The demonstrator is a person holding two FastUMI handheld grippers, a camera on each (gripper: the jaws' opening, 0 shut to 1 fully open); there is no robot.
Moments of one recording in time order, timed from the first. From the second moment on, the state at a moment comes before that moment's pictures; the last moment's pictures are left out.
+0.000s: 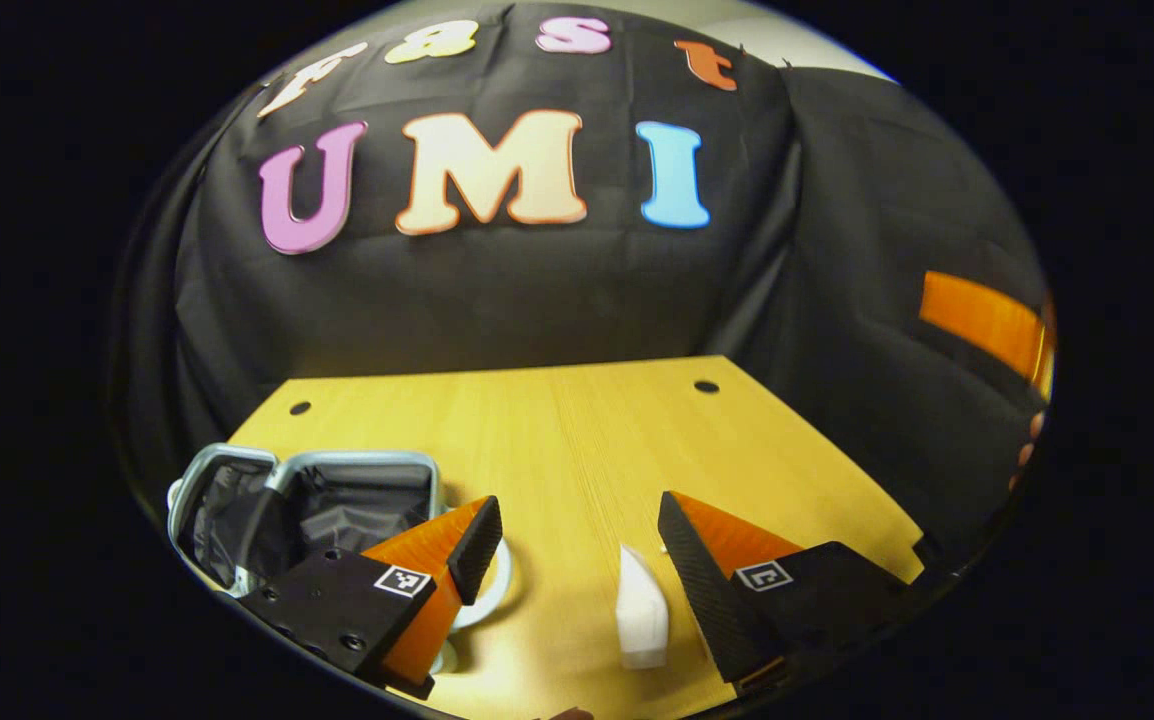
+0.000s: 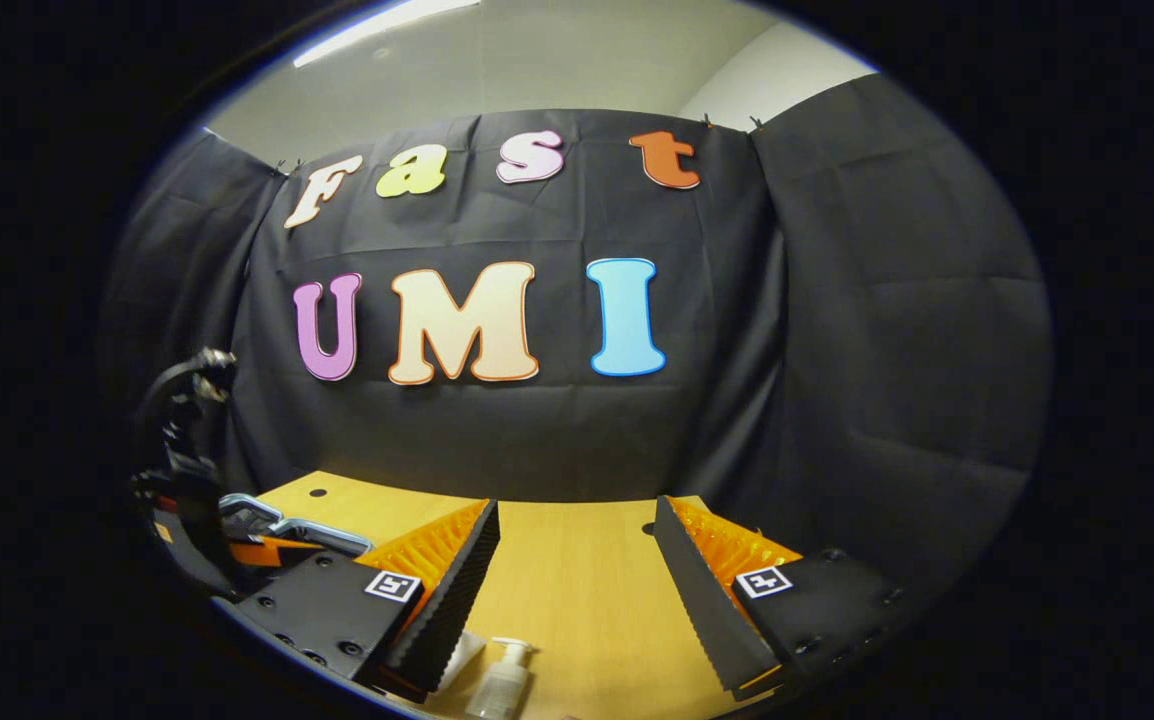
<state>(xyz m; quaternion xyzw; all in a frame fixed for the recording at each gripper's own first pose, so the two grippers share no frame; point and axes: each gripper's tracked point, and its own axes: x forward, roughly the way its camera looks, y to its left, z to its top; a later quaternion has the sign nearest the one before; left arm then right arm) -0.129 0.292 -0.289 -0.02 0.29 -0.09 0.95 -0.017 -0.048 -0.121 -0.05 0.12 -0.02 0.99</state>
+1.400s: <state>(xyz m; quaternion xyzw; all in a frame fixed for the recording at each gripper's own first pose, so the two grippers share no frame) -0.158 0.264 -0.449 -0.02 0.45 -0.10 0.89 -0.049 -0.041 -0.218 -0.04 0.28 0.01 0.96</state>
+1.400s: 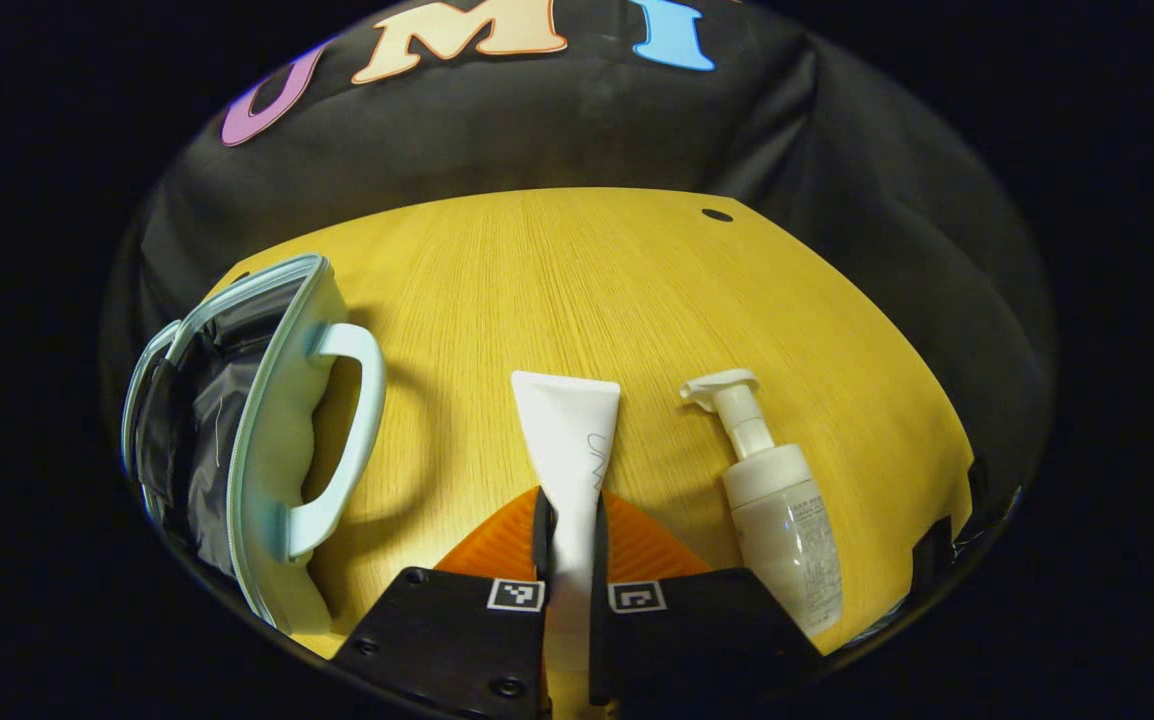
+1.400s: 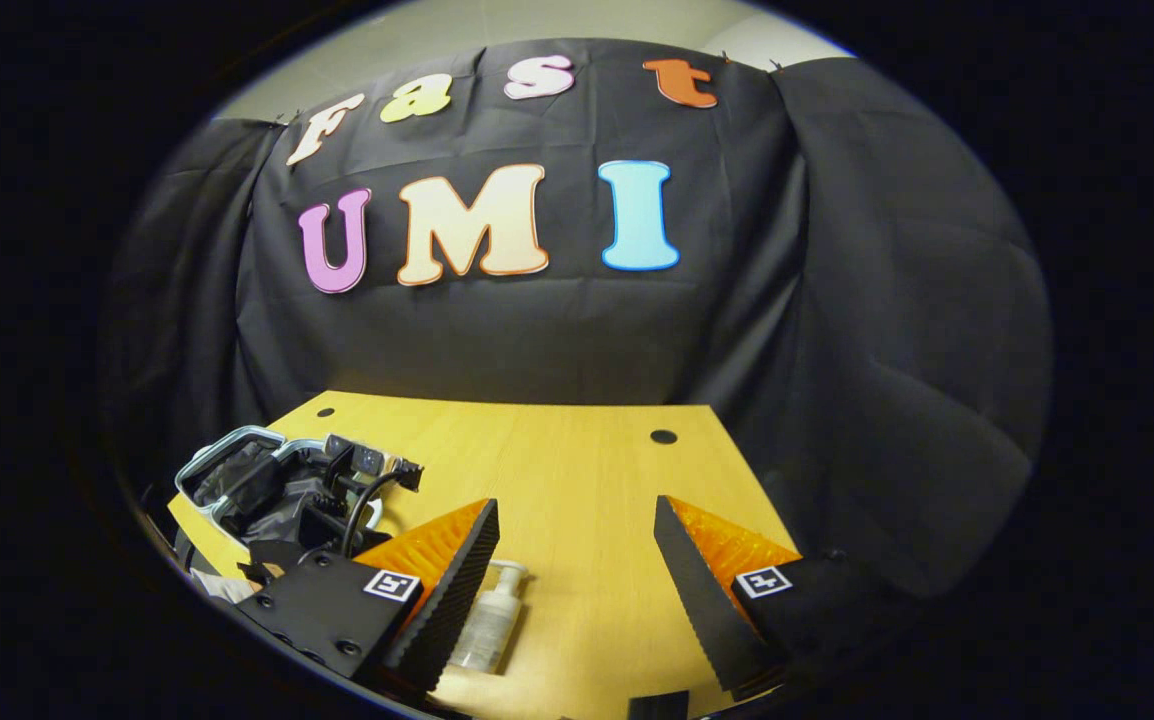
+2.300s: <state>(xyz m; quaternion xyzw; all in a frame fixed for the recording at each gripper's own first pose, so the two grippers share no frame) -0.164 0.277 -0.448 -0.07 0.45 -0.13 0.88 -0.100 0.011 -0.419 -0.04 0.55 0.02 0.84</state>
